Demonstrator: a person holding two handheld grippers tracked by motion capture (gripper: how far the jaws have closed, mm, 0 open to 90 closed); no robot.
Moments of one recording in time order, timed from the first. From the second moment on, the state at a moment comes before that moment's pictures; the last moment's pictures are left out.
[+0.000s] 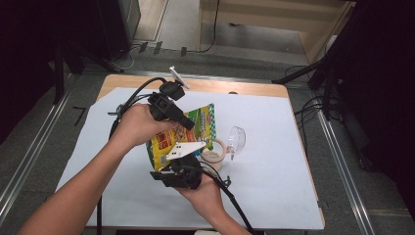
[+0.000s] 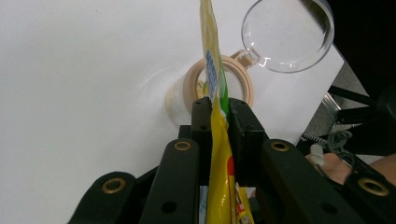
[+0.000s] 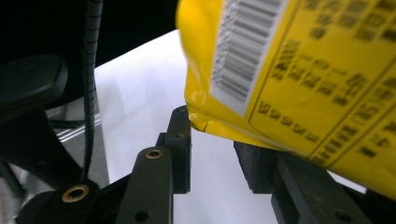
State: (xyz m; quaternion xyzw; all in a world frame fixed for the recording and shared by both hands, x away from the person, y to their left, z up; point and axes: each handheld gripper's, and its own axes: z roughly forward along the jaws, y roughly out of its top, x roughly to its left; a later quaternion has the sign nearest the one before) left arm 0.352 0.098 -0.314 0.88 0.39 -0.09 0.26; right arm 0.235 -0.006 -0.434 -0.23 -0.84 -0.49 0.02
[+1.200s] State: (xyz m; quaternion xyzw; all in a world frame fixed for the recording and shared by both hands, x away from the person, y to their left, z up) left arm 0.353 0.094 -0.314 0.89 0.37 -0.09 0.25; right arm 0.235 -0.008 -0.434 -0.23 -0.83 -0.50 0.03
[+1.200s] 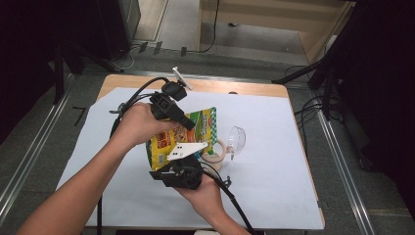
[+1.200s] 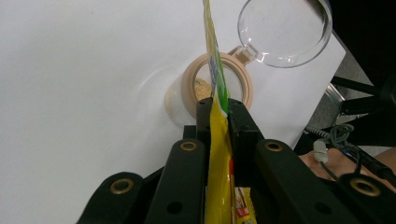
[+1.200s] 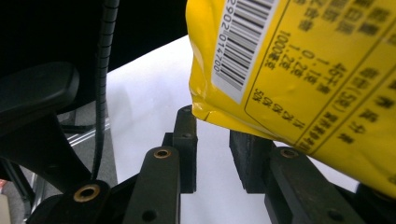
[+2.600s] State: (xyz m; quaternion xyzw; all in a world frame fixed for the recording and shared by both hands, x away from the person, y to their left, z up) left arm 0.354 0.097 -0.315 0.88 0.38 -0.09 0.27; right arm 0.237 -0.011 -0.433 -0.23 -0.83 -0.51 0.02
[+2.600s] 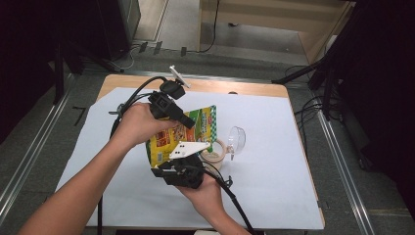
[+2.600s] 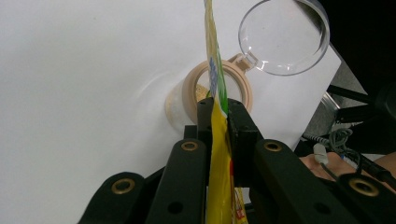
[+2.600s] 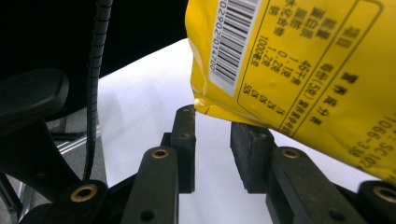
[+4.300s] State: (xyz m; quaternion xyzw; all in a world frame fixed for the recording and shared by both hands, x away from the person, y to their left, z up) left arm 0.354 0.092 -0.312 0.88 0.38 -0.10 0.26; right arm 0.236 -0.012 -0.433 -0.24 -0.82 -0.52 0.01
